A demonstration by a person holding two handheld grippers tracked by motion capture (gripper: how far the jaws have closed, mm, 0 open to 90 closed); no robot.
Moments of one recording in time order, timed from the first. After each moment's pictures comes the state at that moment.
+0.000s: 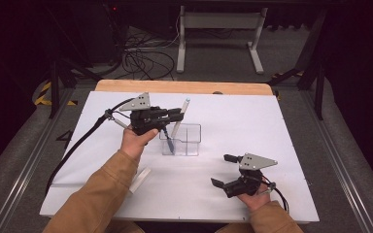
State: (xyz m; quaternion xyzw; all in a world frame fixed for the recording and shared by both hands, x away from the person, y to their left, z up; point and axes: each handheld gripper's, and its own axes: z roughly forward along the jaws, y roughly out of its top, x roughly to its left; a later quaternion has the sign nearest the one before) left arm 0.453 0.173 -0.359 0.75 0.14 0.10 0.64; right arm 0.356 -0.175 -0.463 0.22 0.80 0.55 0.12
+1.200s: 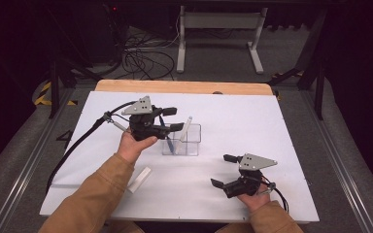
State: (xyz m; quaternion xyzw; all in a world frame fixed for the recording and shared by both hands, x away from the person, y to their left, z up) left arm 0.439 0.177 -0.357 0.78 0.16 0.12 0.60; right arm 0.355 -0.174 -0.462 0.22 0.80 0.55 0.12
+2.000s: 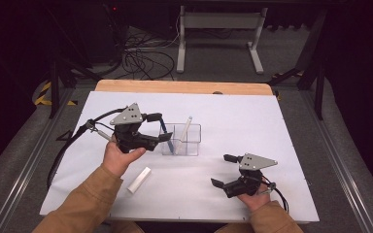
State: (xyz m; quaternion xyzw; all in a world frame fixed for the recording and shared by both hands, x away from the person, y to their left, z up) left arm 0.394 0.197 -0.339 0.81 0.19 0.16 0.54; right arm 0.355 -0.175 -0.462 0.22 0.80 0.55 0.12
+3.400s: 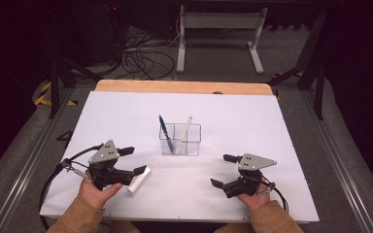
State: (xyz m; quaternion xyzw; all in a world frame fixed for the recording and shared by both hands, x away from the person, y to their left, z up) left arm 0.328 0.252 -0.406 0.83 0.28 0.17 0.45; right arm 0.355 -0.173 -0.462 0.22 0.80 0.55 0.12
